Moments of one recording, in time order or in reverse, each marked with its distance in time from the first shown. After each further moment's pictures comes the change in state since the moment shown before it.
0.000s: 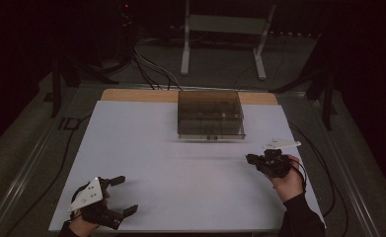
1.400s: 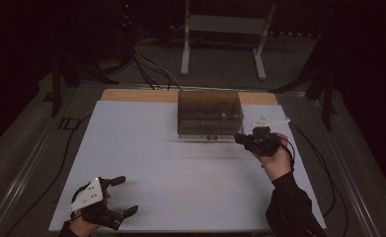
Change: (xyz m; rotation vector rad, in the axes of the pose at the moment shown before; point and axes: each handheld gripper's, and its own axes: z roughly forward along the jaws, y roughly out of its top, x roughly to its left) left arm -0.001 0.001 0.000 0.000 -0.006 0.010; right arm 0.009 0.069 0.010 -0.065 0.032 -0.044
